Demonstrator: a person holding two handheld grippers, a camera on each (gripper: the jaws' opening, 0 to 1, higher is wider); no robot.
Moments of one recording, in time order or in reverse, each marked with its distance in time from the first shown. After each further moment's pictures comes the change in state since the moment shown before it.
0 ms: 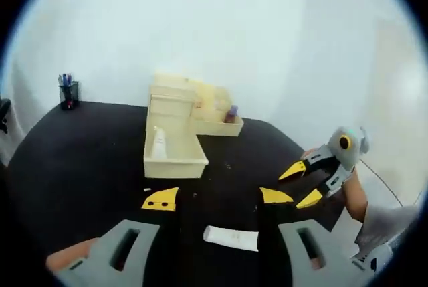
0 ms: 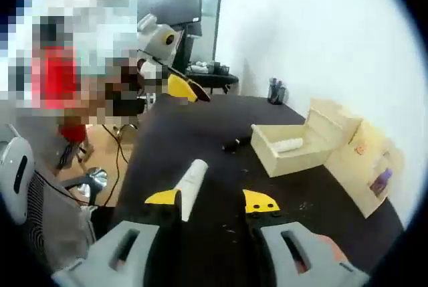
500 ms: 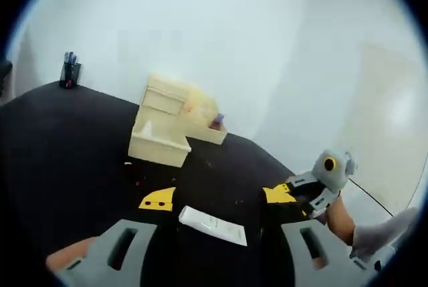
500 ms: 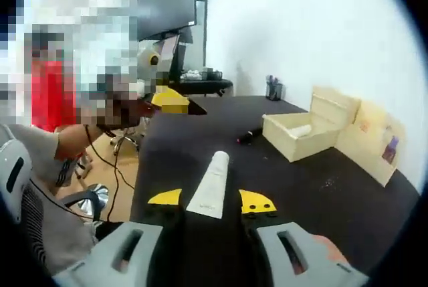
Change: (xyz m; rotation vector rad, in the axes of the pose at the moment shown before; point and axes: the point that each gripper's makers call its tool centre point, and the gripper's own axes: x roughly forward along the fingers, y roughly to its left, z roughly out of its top) left arm -0.006 -0.015 -0.046 -0.101 -0.150 -0.079; right arm 0.025 0.038 -0.027 0.102 -0.043 -0.050
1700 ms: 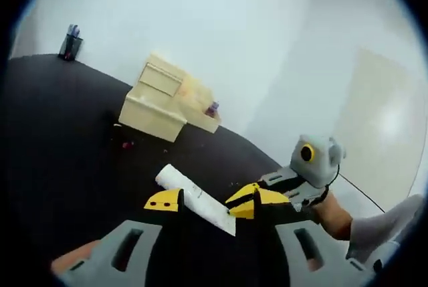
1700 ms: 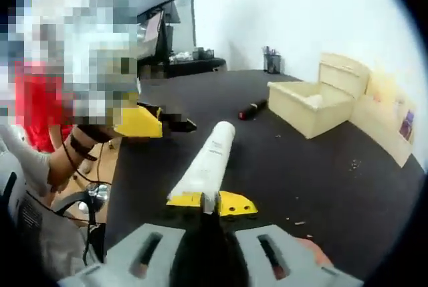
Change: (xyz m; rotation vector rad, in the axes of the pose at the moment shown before) left arm 0.012 -0.001 -0.047 -0.062 0.019 -0.066; right arm 0.055 0.003 -0.027 0.033 0.092 -0.074
